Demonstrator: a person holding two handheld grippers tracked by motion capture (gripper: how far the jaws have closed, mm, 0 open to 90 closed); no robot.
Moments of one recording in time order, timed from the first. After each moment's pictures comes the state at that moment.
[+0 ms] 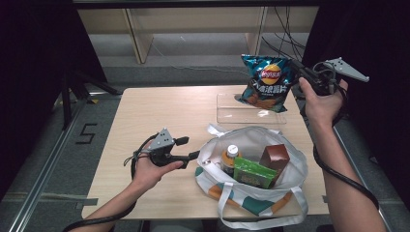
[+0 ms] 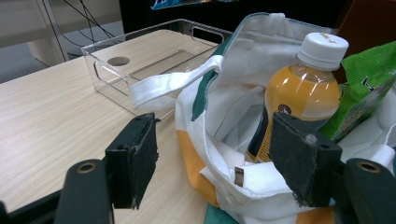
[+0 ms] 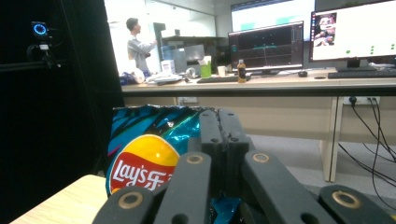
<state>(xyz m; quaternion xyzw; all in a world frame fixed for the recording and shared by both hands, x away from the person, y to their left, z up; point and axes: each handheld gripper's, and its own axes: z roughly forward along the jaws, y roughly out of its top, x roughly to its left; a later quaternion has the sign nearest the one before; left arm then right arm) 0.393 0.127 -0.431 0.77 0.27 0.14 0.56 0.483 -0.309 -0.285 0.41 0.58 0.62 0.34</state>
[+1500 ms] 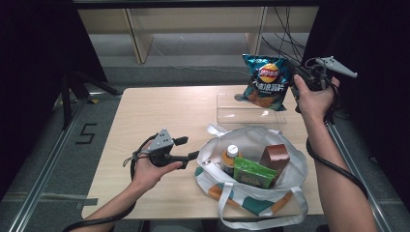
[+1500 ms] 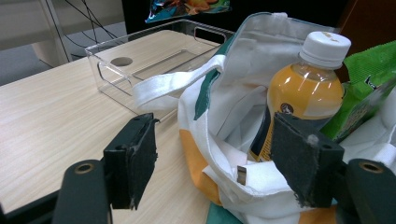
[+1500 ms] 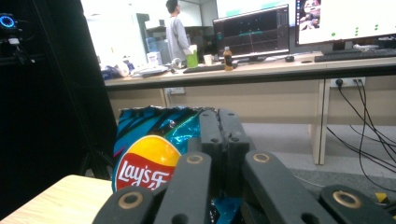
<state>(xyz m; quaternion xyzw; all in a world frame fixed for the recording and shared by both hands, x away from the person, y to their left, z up) 0.391 0.127 -0.431 0.77 0.27 0.15 0.55 0.514 -0.309 -0.300 0.45 0.58 0.60 0.33</state>
